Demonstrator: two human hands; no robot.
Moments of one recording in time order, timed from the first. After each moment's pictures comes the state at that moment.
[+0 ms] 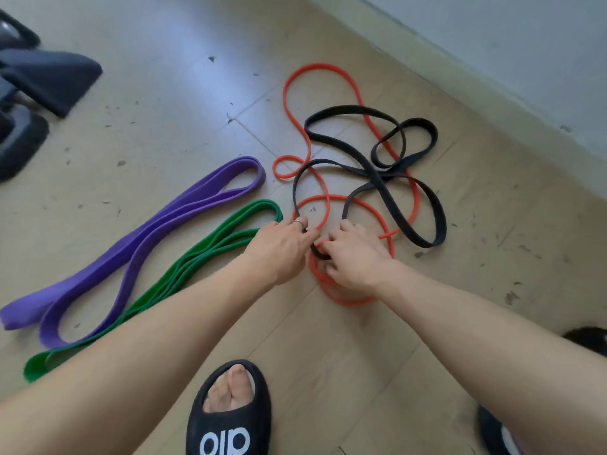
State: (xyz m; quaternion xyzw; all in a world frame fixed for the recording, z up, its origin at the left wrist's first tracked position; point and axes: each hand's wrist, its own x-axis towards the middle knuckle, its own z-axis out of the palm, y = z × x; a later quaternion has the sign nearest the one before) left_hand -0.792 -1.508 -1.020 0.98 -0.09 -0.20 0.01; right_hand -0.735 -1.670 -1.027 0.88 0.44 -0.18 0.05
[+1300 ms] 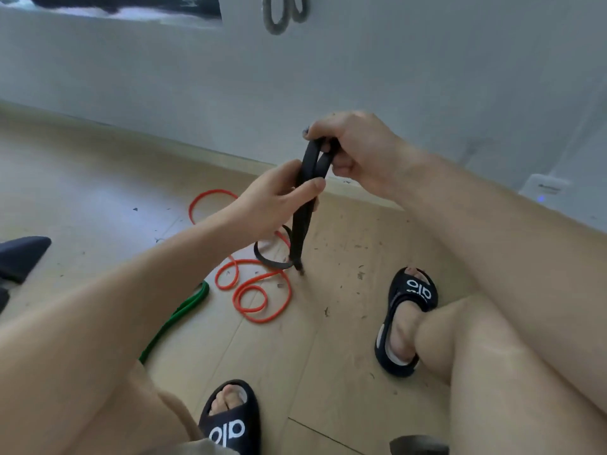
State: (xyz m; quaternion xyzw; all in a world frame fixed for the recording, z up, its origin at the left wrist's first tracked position) left_hand -0.840 -1.690 -0.675 0.85 -0.17 -0.06 0.50; right_hand -0.807 -1.853 -0.623 0.74 0.02 -0.10 -0.66
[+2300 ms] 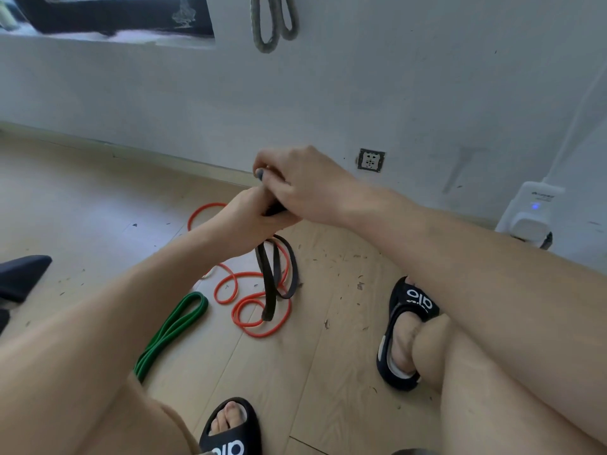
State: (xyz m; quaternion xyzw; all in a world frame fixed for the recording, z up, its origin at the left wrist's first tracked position) left_hand -0.828 -1.678 -0.675 0.91 -0.17 -0.06 0.37; right_hand -0.817 -1.823 -0.635 0.92 0.28 0.04 -0.28
